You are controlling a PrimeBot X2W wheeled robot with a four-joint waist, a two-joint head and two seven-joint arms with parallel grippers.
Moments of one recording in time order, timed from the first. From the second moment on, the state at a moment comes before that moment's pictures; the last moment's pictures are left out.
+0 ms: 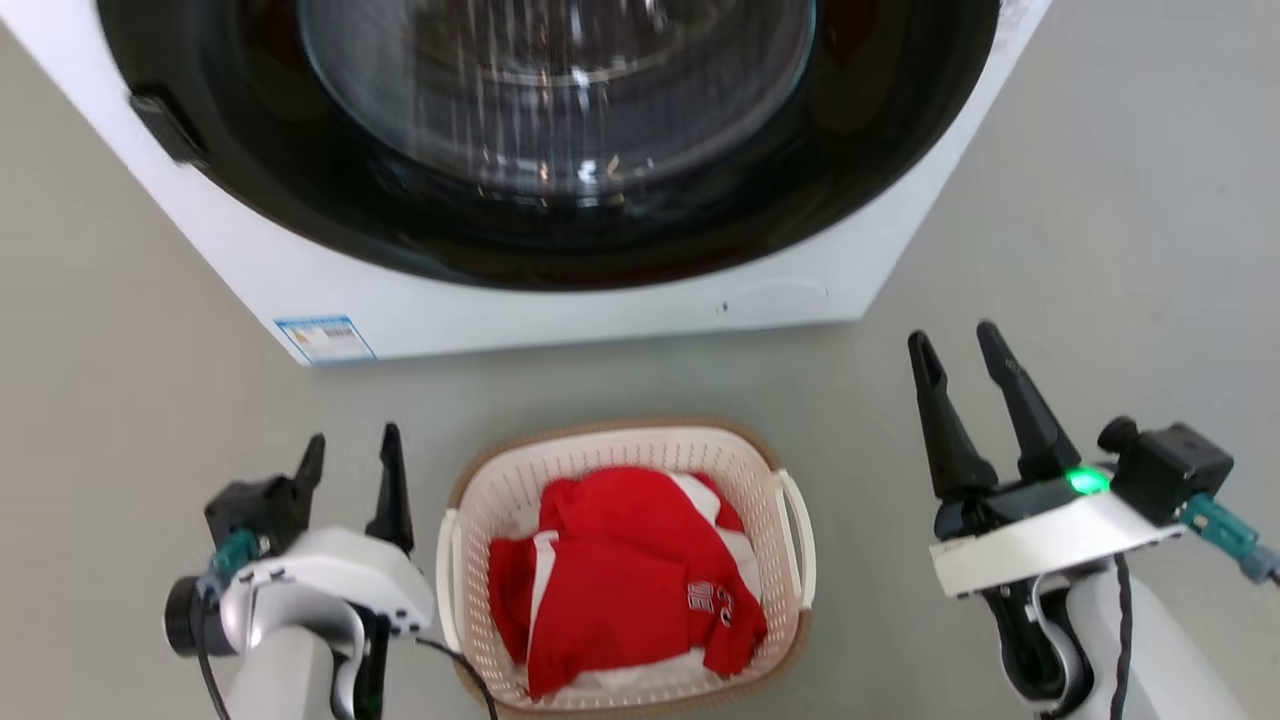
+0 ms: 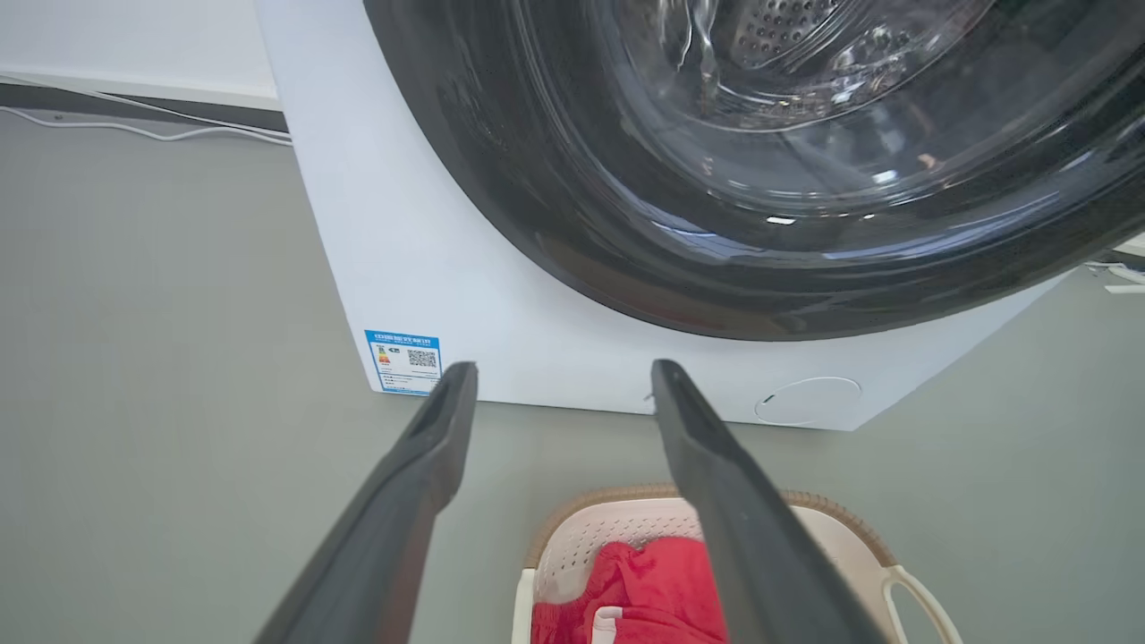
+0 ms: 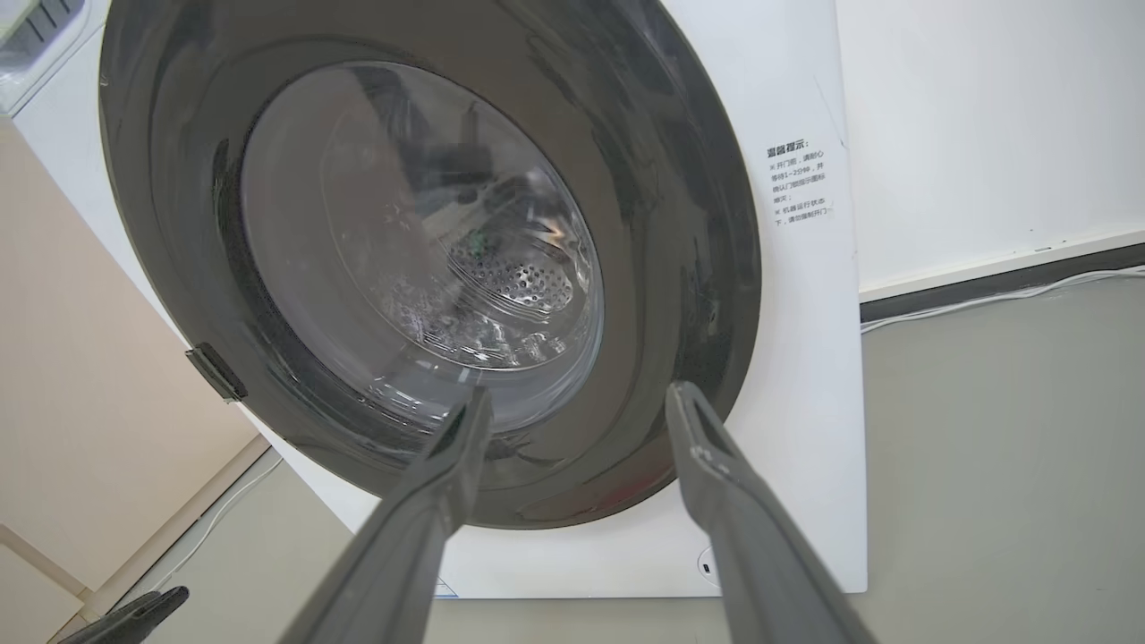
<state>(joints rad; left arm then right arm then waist) -0.32 0.05 0.03 0.57 -0.23 -0.02 -0.26 -0.27 -0.17 0.20 0.20 0.50 0.13 -0.26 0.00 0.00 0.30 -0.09</state>
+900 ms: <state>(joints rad) -0.04 0.04 -0.05 0.21 -0.27 0.02 -0.26 -0.12 -0.15 0.10 0.20 0.39 0.13 -0.26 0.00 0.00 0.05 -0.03</state>
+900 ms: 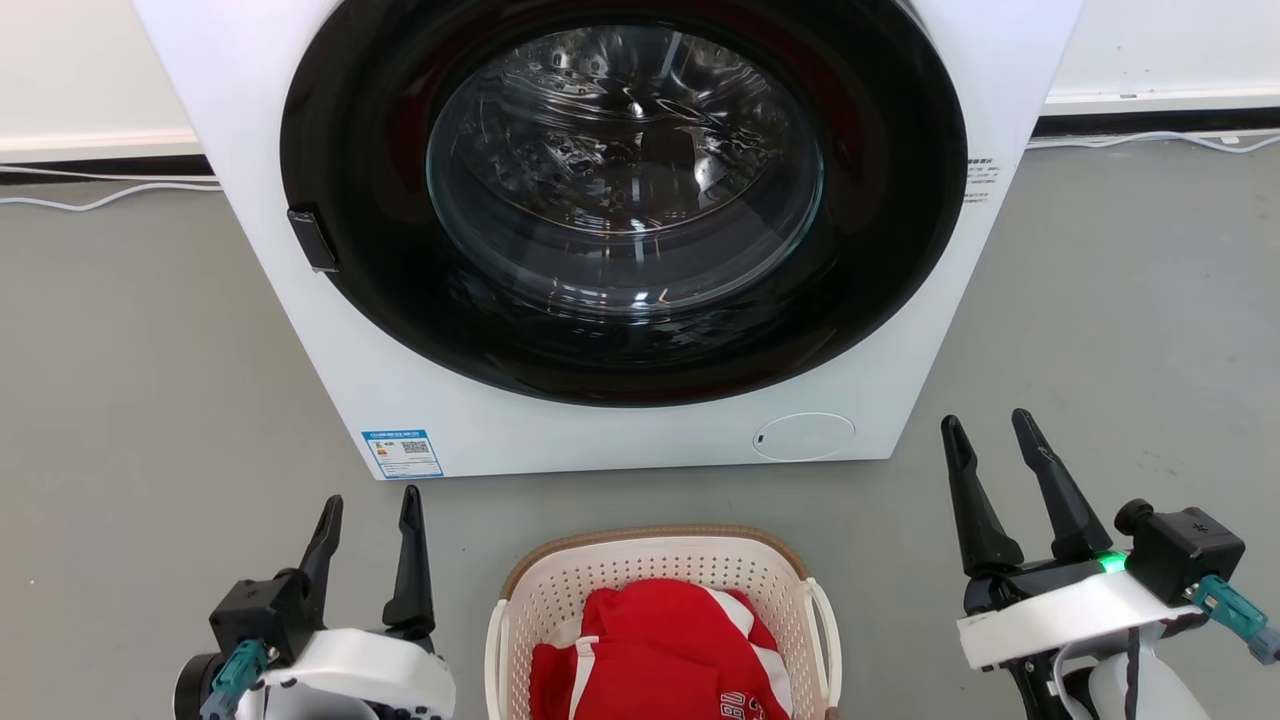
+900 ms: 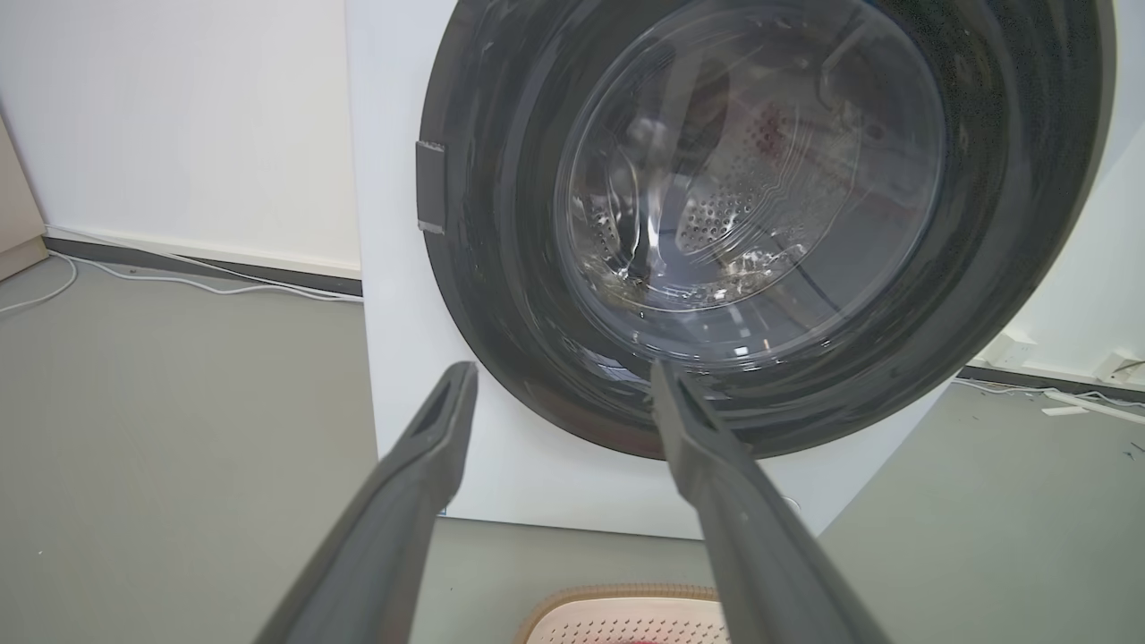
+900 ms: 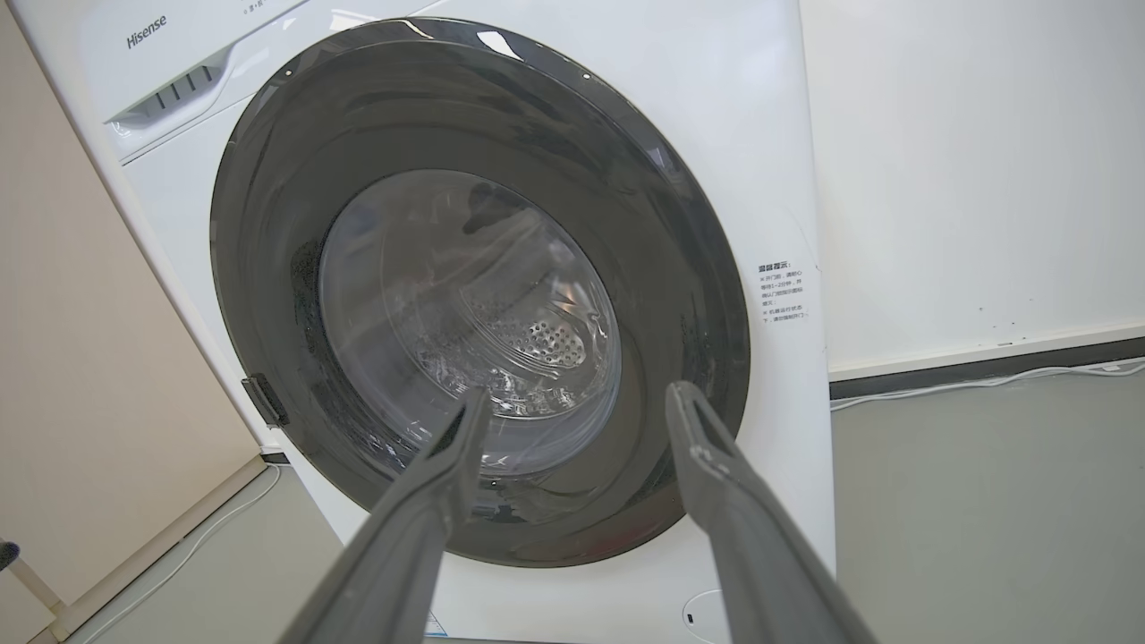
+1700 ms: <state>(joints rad) -0.03 0.04 -0.08 0.20 -0.26 0.04 -0.26 -0.10 -0.15 0.09 0.20 0.36 0.13 -0.26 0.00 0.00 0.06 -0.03</state>
